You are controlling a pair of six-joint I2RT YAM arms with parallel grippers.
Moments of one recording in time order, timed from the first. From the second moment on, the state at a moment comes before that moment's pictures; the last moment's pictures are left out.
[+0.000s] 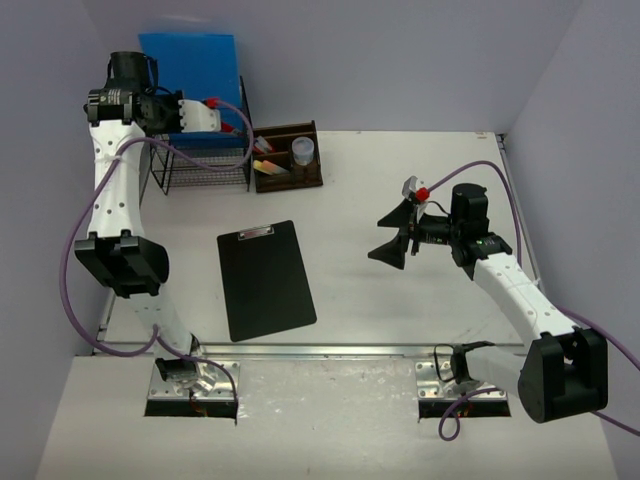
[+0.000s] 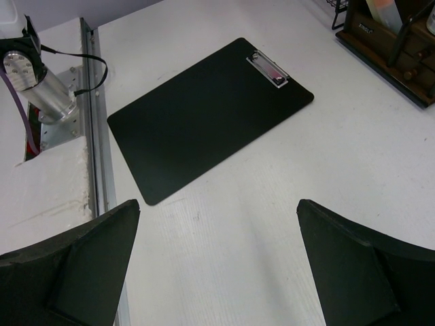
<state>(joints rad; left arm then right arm) 0.15 1.87 2.27 -1.18 0.20 1.59 0.16 1.16 0.71 -0.02 -1.07 -0.24</state>
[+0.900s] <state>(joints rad) 0.06 1.94 2.17 -0.72 0.05 1.44 0.16 1.16 0.71 -0.02 -1.08 -0.23</state>
